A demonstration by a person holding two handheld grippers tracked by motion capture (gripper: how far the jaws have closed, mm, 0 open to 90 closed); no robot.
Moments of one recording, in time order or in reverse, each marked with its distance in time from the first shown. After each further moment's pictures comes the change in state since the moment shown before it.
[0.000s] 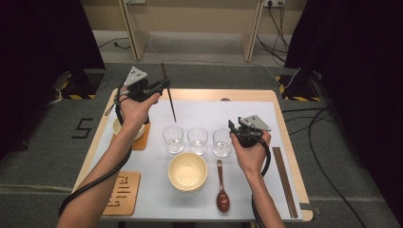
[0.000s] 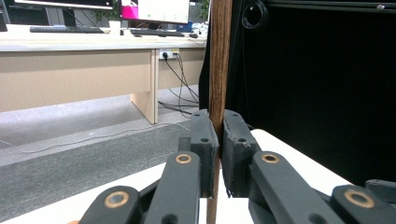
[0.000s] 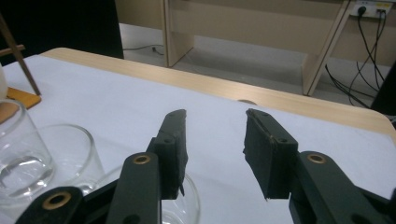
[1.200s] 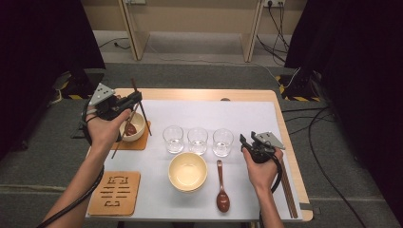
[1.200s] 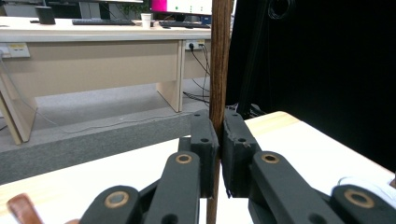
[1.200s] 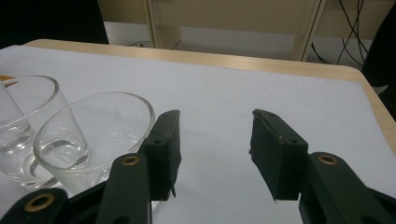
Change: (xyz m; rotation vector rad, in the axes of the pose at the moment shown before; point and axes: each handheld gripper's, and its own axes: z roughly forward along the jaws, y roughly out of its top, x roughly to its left) left arm 0.021 -0.021 -0.089 0.027 0.101 0.001; right arm -0.022 -0.047 -0.024 0.010 -0.036 0.081
